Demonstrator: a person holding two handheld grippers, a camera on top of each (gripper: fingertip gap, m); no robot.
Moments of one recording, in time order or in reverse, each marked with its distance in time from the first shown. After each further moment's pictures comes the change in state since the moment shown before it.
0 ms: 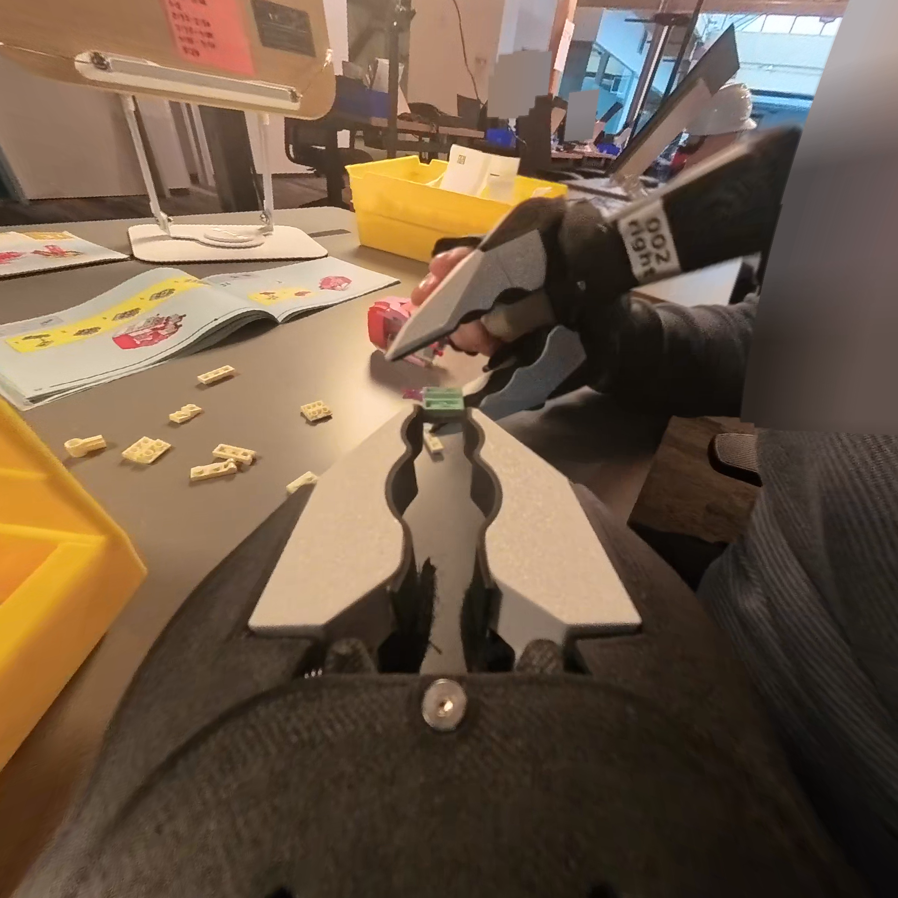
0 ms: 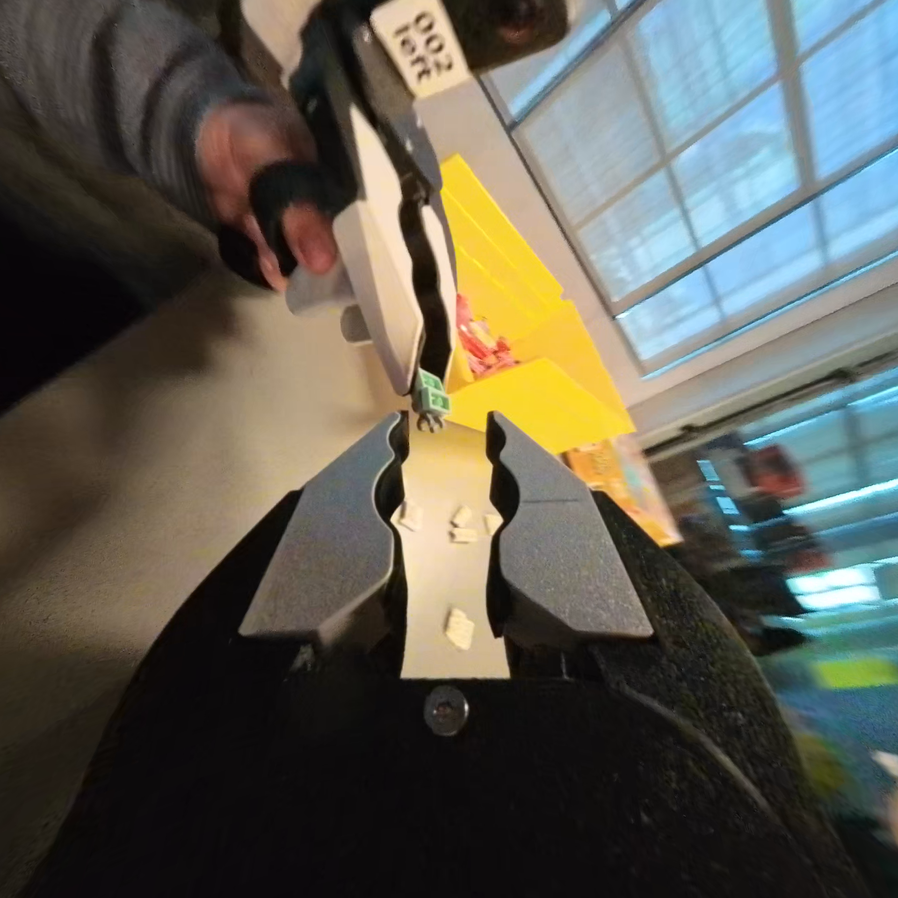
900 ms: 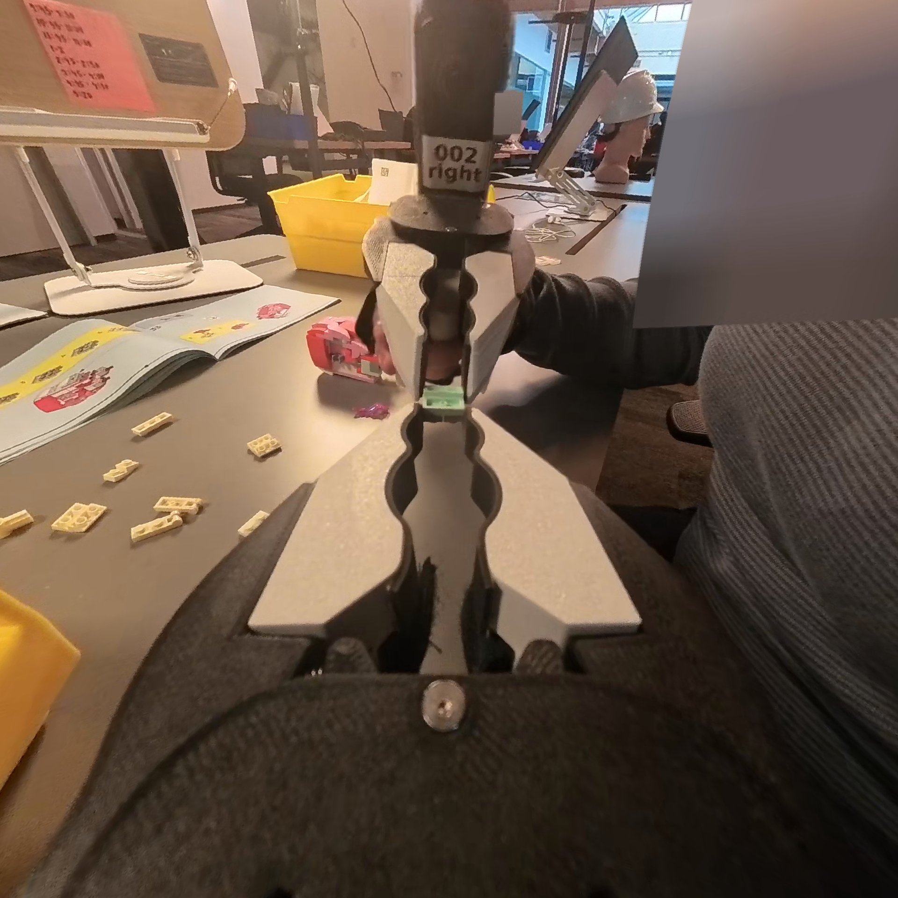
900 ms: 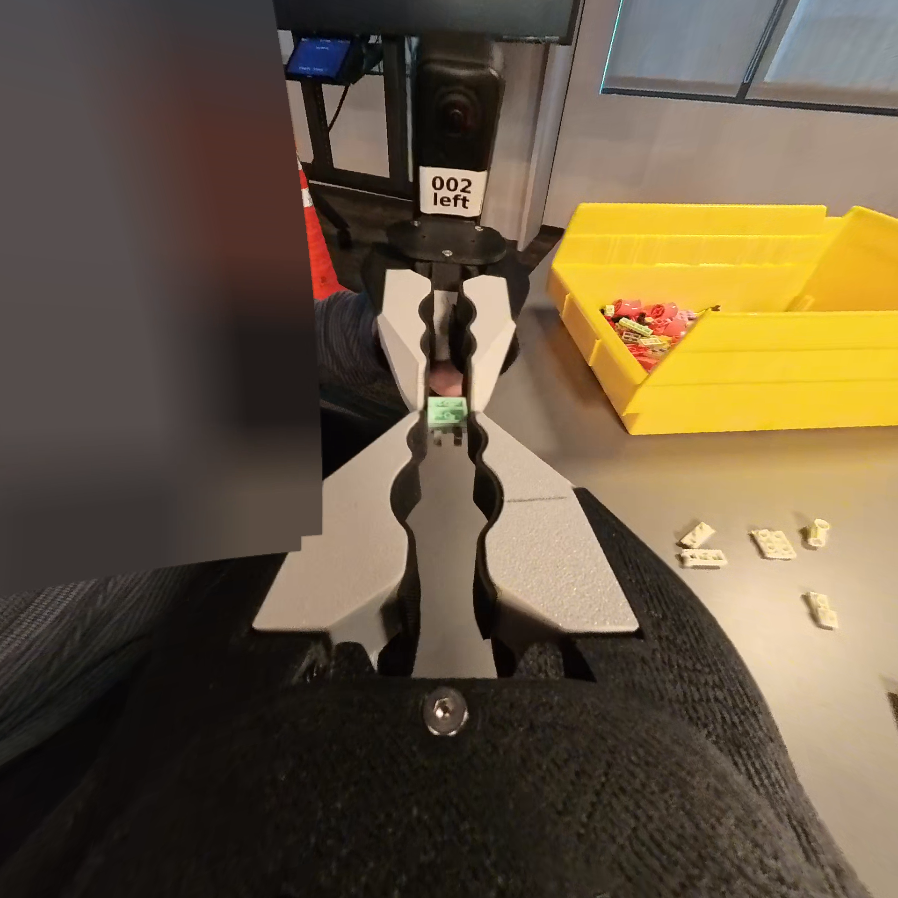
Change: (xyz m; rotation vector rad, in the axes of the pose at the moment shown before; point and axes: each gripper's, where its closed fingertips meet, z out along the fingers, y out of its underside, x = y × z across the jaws) left arm 0.027 -0.001 0.004 0.014 0.134 0.102; right arm -0.018 -0.026 -0.027 0.210 -0.501 0.707
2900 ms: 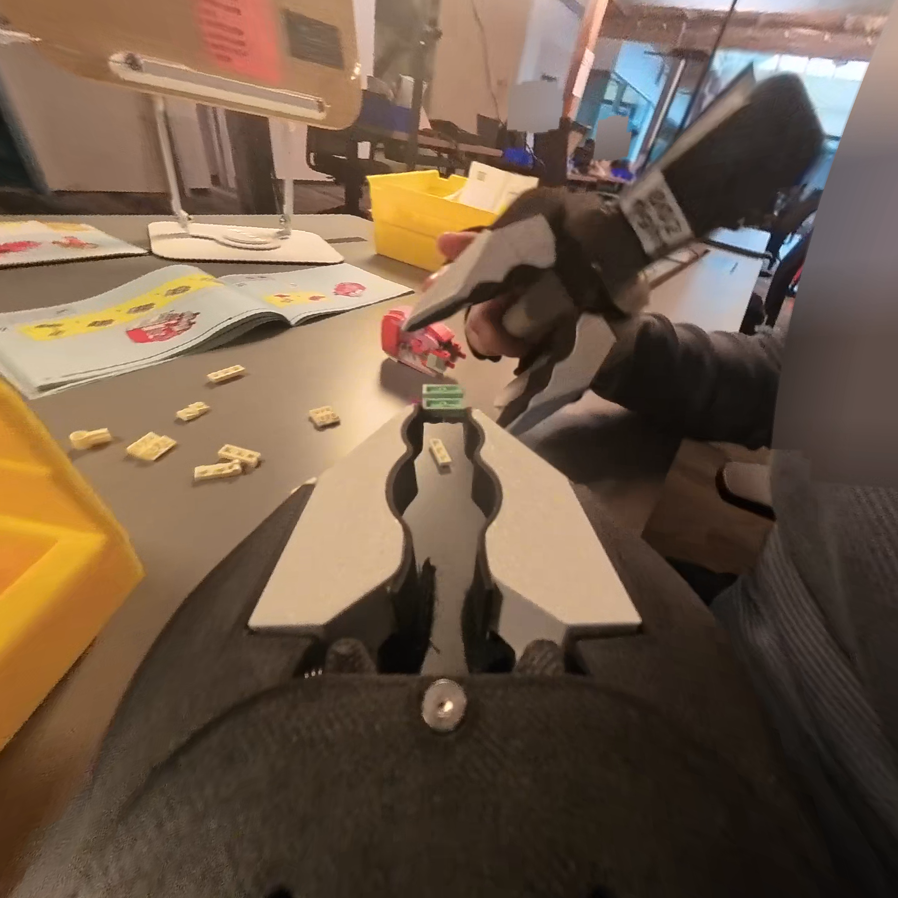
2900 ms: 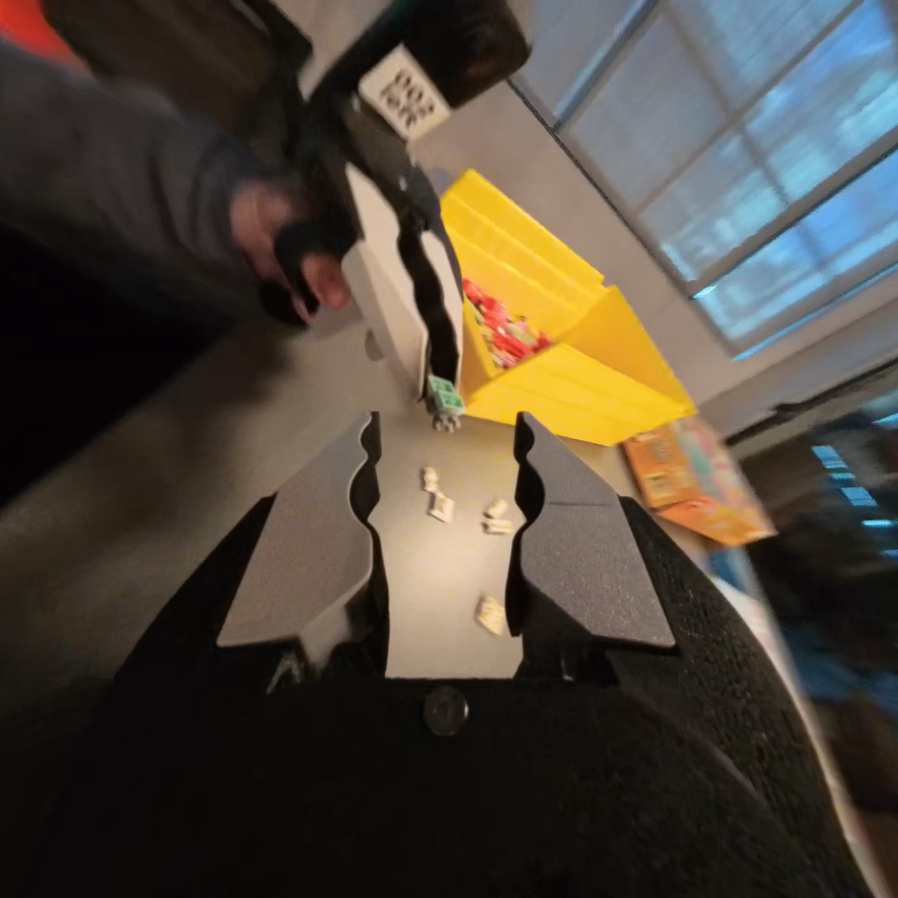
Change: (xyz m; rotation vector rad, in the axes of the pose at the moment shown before) left arm -0.034 0.000 -0.003 0.013 -0.171 -0.150; right arm 0.034 0.006 -0.004 -0.184 0.400 -0.541
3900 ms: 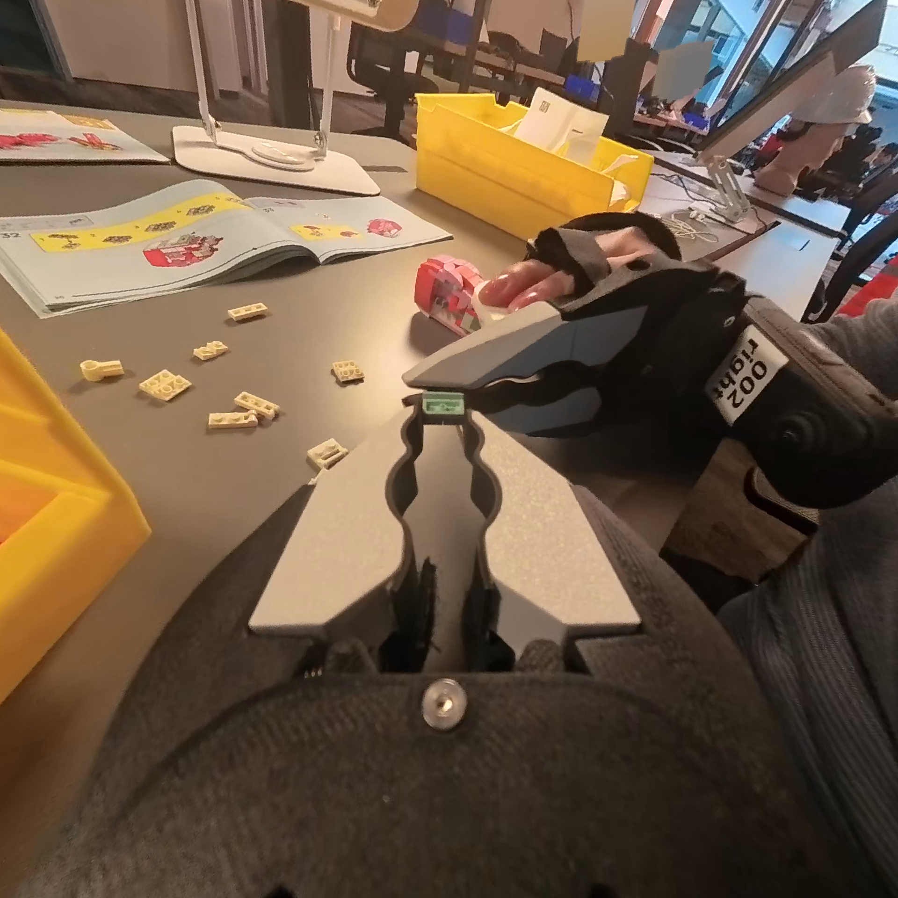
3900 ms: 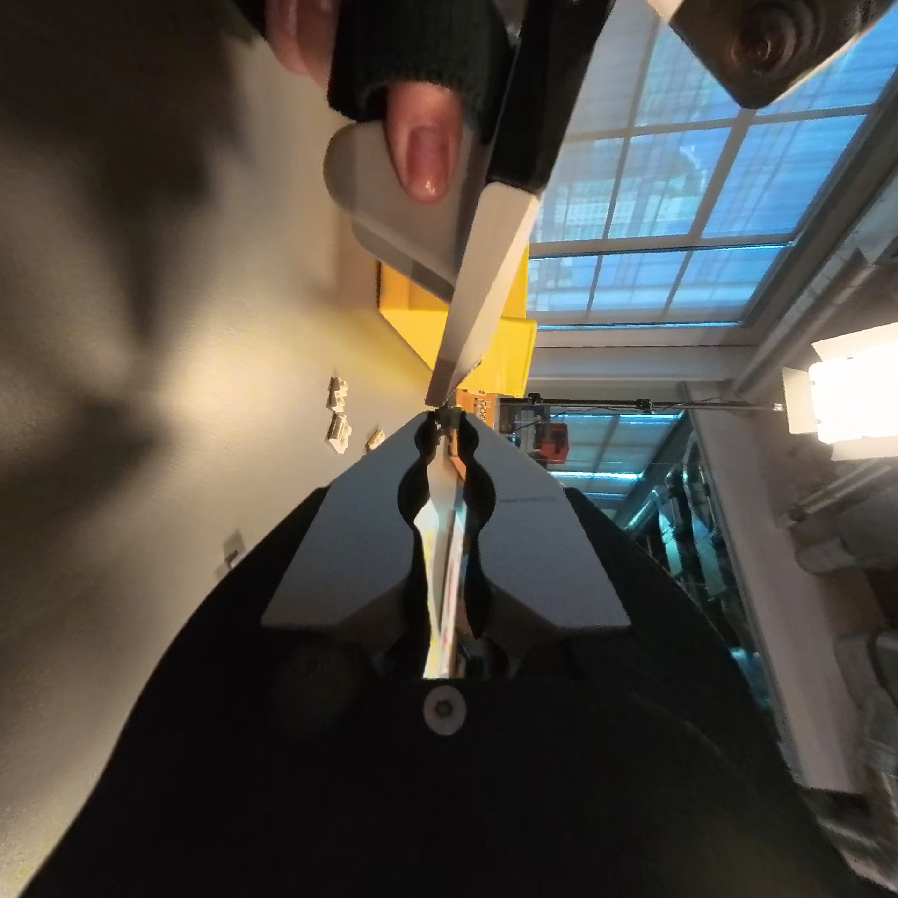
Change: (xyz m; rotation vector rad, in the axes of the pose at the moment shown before) left arm -0.015 0.017 0.009 -0.120 -0.091 -0.081; right arm 0.006 0.029 0.022 -0.331 0.279 -0.718
